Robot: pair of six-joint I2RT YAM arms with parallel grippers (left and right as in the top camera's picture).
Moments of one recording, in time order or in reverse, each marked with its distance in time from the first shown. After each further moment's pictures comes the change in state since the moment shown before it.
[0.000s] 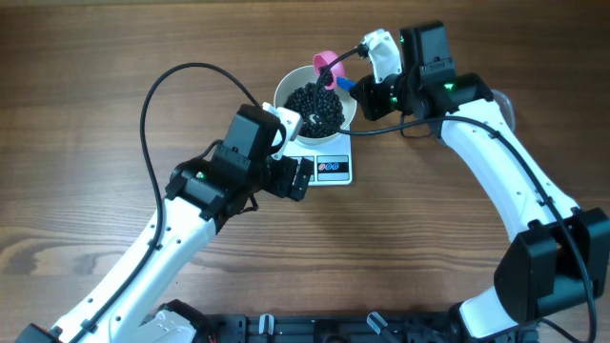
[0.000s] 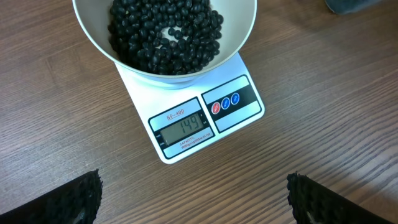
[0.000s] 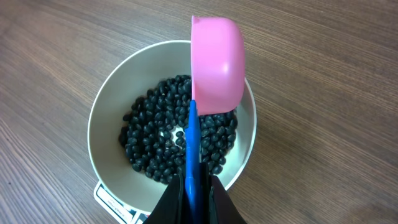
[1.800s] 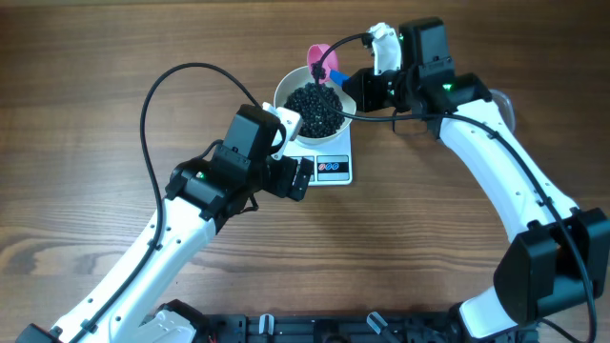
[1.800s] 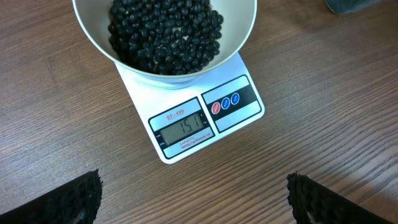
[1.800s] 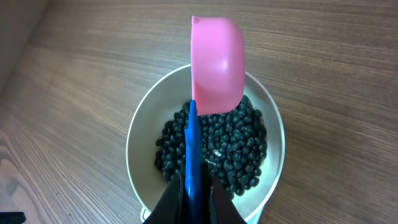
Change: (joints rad) left arm 0.000 0.000 0.000 0.000 0.000 0.000; right arm 0.006 -0.002 0.000 0.060 -0.062 0.249
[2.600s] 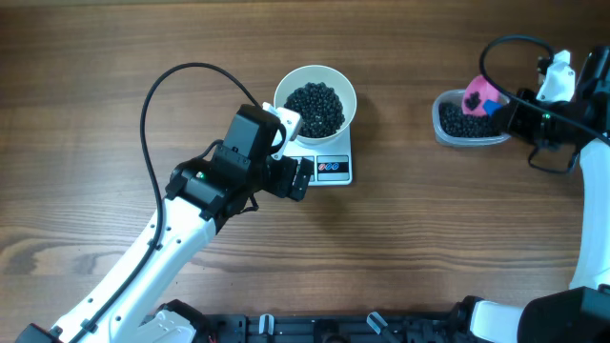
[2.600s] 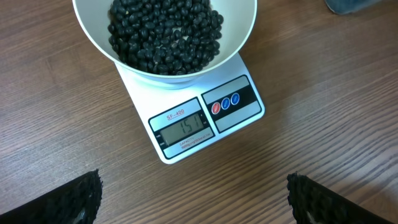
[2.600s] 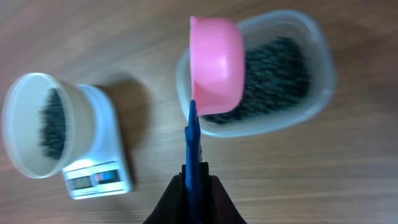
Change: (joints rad) left arm 0.000 0.001 0.000 0.000 0.000 0.000; right arm -0.615 -0.232 0.001 -0.537 0.067 -0.076
